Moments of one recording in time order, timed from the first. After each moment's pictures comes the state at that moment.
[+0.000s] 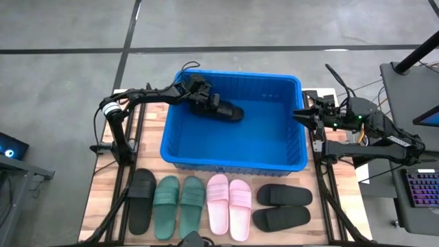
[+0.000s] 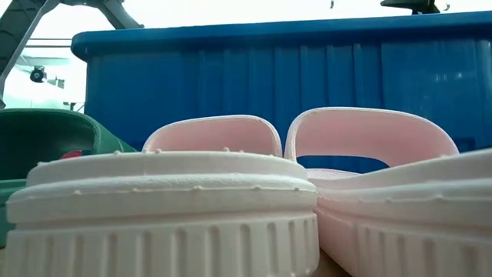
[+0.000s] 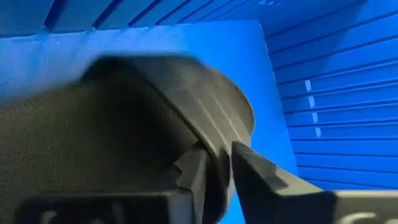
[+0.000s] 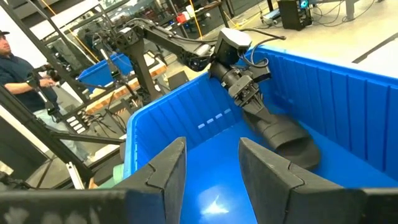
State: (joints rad) left arm 0.66 1.80 1.15 0.00 0.44 -0.78; right arm -0.23 0.47 0.85 -0.55 0.03 0.44
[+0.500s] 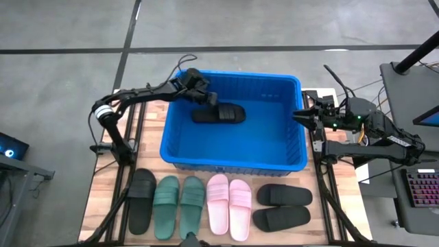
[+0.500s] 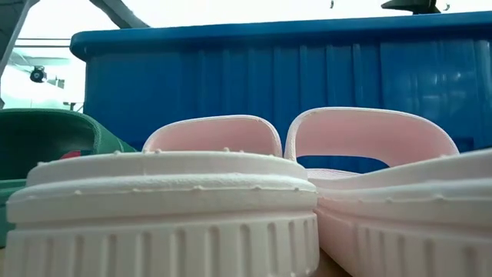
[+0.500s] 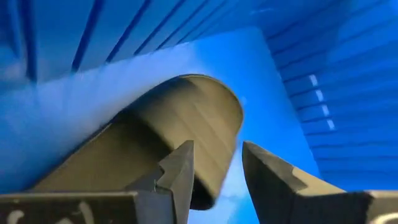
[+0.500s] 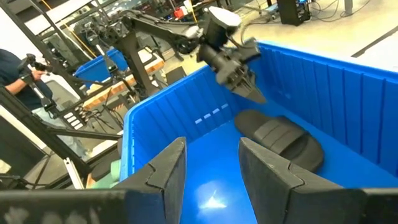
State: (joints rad) left arm 0.66 1.71 1.20 -0.15 0.37 -0.60; right arm -0.23 0.47 0.85 -0.58 0.03 0.44
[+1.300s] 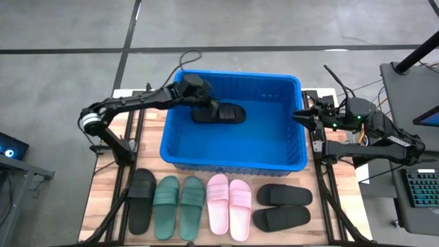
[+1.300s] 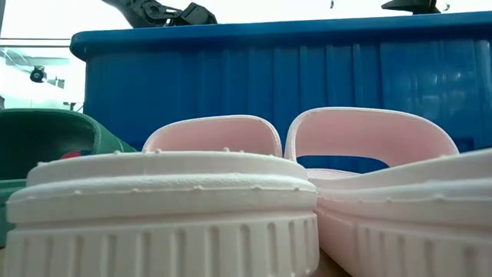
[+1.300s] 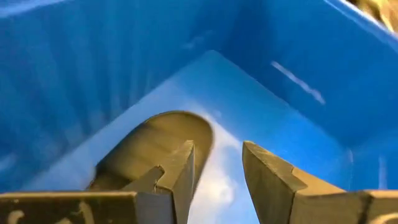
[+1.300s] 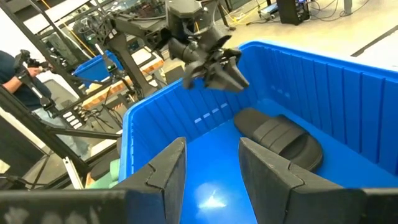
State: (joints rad) left arm 0.50 1.55 1.18 -0.16 0.11 -0.38; right arm -0.23 0.47 0.85 -0.58 0.03 0.44
